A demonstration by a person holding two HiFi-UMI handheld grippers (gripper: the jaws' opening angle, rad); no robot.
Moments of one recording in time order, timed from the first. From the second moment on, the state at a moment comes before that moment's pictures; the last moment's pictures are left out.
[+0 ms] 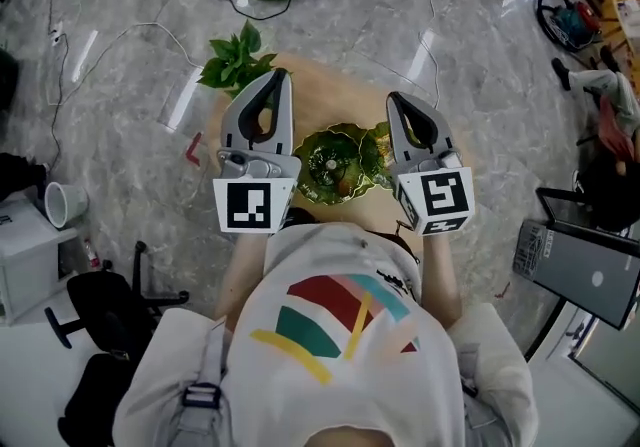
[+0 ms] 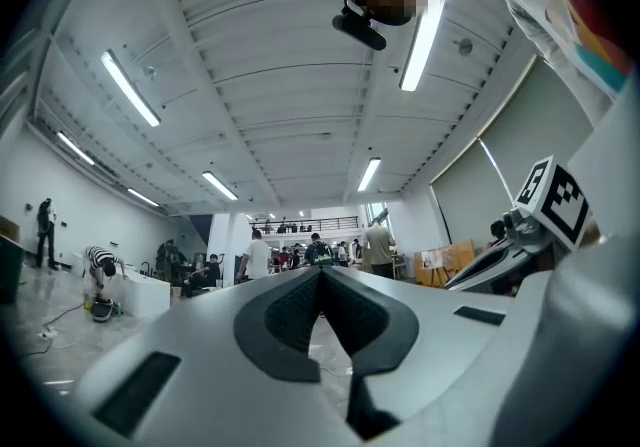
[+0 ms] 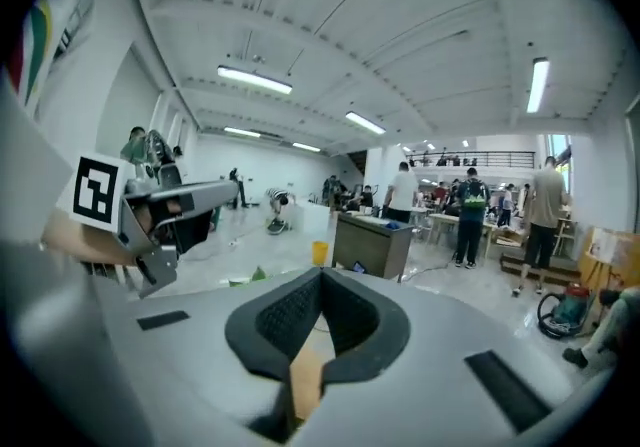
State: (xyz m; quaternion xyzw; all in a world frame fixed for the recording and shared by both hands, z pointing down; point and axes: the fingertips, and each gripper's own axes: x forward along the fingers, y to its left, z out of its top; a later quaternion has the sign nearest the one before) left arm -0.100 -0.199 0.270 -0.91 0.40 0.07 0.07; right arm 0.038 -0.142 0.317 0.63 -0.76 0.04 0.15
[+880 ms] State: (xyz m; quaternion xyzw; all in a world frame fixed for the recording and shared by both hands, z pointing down) left arm -0.032 -0.164 0.220 -0.93 0.33 0.07 0.13; right arm 0.109 -0.072 0.278 0.71 -0.71 0.03 0.04
